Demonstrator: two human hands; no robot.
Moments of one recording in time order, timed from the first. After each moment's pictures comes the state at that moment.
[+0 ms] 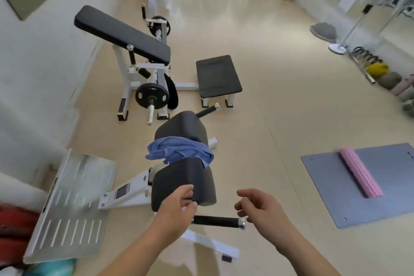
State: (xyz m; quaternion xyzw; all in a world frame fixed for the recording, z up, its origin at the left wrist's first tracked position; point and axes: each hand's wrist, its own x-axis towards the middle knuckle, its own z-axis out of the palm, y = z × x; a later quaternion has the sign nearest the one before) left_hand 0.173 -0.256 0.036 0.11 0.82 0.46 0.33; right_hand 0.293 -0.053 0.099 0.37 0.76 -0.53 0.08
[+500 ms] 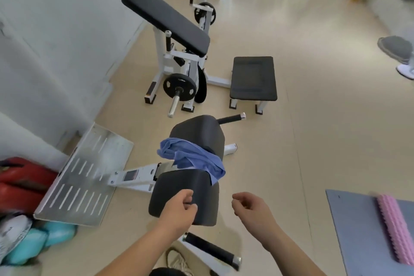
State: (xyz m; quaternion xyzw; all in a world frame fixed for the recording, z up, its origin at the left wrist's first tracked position) left_hand 0.122 -0.190 -0.011 -0.08 0.81 0.47 0.35; right_hand 0.176 0.022 0.036 0.30 0.81 -0.47 0.19
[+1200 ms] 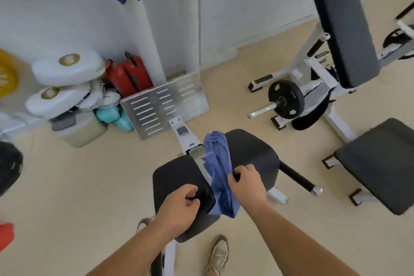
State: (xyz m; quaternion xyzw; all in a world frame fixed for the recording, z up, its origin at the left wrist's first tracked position) left_hand 0.062 -0.079 -0.039 -0.42 0.74 0.50 0.18; right_hand -0.115 0.052 -0.101 -0.18 0.93 -0.14 0.29
